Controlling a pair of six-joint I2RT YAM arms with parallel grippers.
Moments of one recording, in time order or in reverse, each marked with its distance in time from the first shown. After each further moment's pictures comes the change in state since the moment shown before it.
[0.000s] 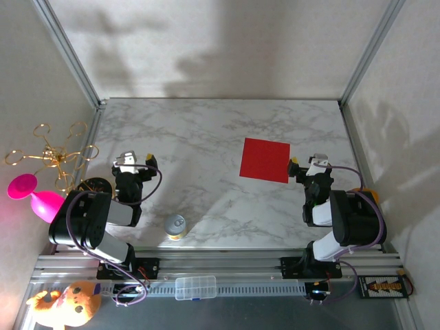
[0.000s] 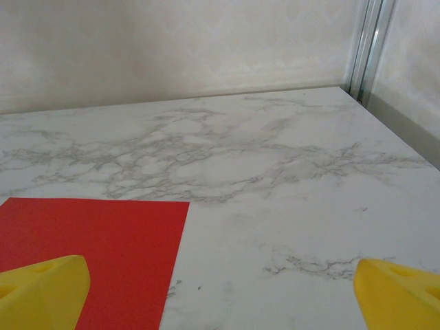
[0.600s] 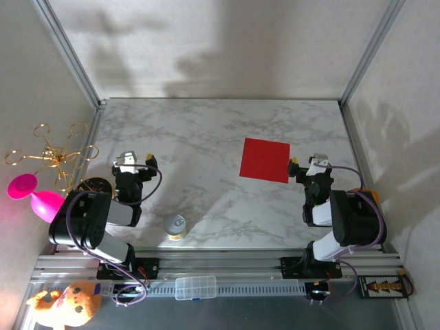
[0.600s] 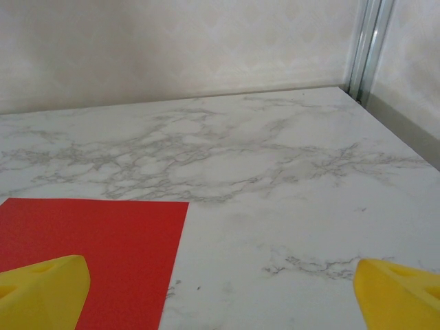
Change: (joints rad) left arm 0.000 0.000 0.000 0.000 0.000 0.000; right arm 0.003 0.000 0.000 0.000 0.012 0.000
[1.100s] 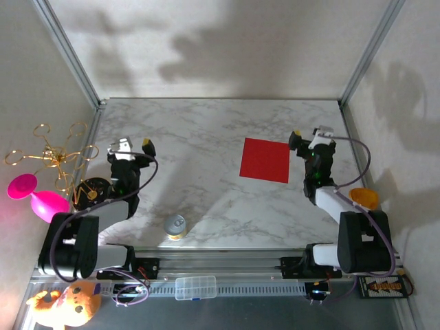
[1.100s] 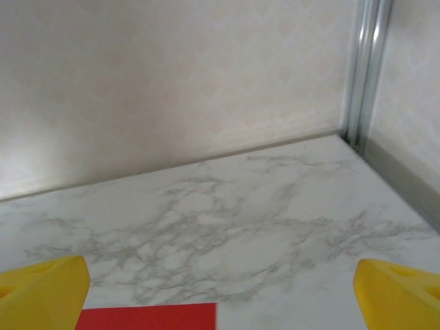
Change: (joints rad) left arm -0.021 -0.259 0.187 -0.366 -0.032 -0.043; right arm 0.073 -0.220 0.399 -0.628 0.107 0.128
